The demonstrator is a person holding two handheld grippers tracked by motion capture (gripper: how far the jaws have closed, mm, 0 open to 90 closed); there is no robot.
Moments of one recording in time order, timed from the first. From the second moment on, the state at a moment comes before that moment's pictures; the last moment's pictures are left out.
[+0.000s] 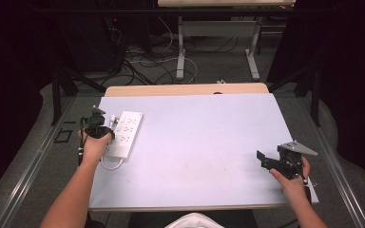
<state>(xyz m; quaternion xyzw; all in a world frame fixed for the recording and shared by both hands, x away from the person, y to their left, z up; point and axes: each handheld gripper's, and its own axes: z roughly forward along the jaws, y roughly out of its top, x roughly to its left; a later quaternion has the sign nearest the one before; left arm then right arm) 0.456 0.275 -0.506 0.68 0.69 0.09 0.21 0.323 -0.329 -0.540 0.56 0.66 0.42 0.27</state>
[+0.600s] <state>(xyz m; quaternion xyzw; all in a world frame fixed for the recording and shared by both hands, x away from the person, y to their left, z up) 0.455 0.276 -0.508 0.68 0.70 0.08 0.21 0.324 -0.329 -0.541 0.55 0.66 0.43 0.27</state>
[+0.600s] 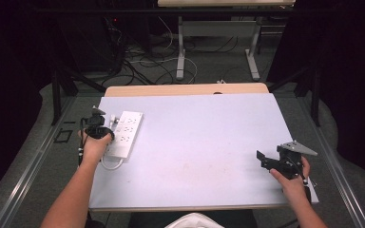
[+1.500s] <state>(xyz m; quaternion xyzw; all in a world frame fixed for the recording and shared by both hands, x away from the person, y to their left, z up) 0.453 0.276 -0.511 0.68 0.69 0.09 0.21 0.325 -0.329 -0.541 0.55 0.67 0.43 0.27</state>
